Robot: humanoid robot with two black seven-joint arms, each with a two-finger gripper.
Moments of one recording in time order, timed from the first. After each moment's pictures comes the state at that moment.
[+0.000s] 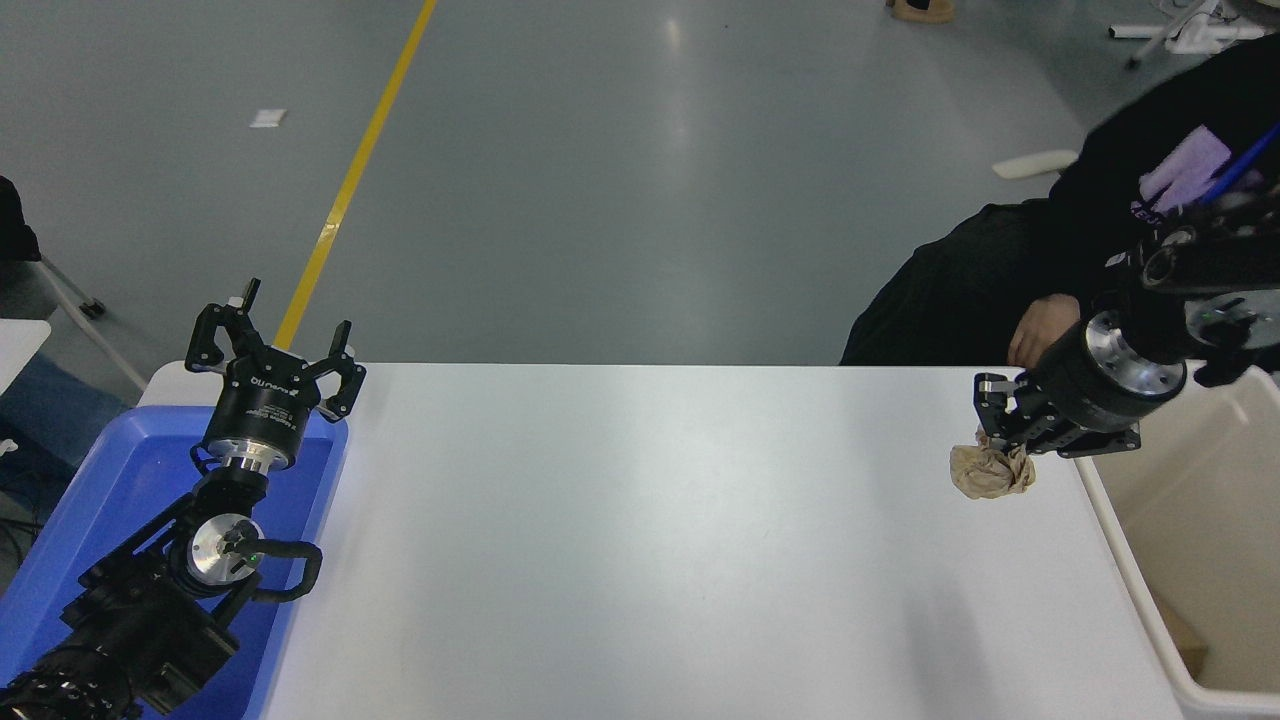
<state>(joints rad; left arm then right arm) -0.54 0.25 -0.94 -0.52 0.01 -0.56 -0.49 2.11 -0.49 -1.23 1.36 -0.03 0.68 -0.17</state>
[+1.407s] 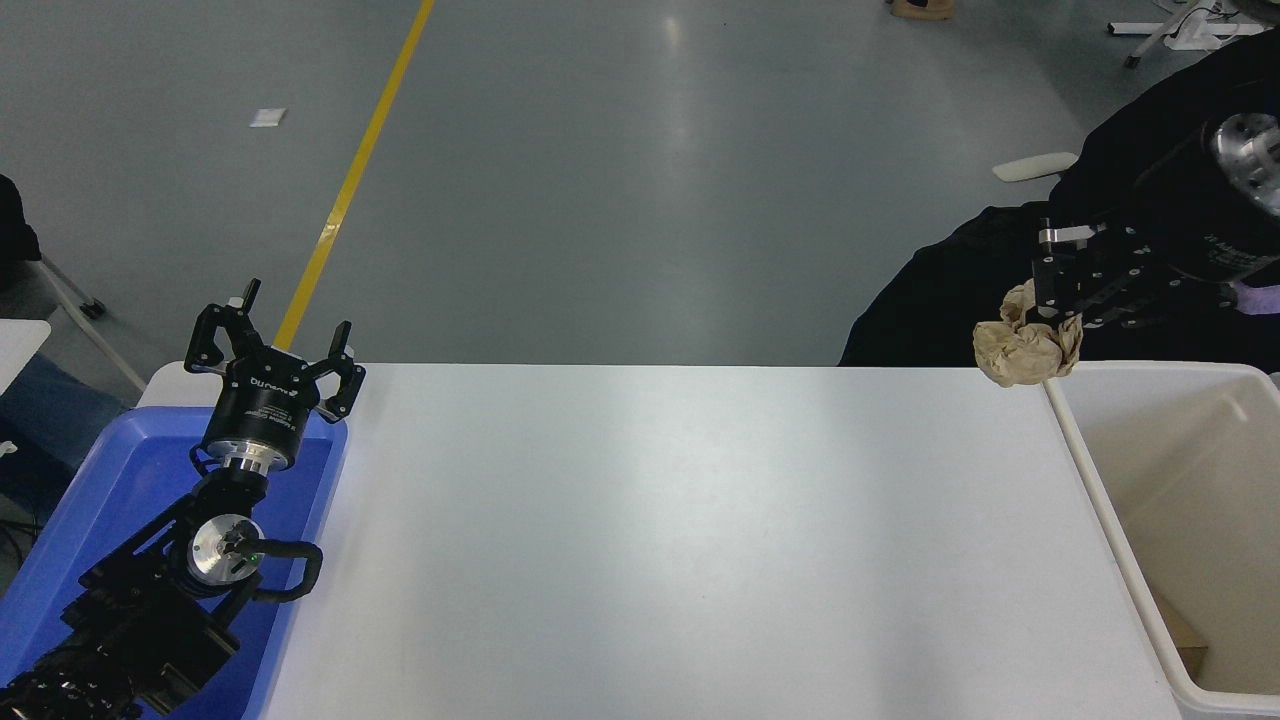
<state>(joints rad) -0.54 0.25 -0.94 -0.52 0.01 -0.56 -0.49 2.42 -0.55 -1.33 1.44 -0.01 0.79 -0.18</state>
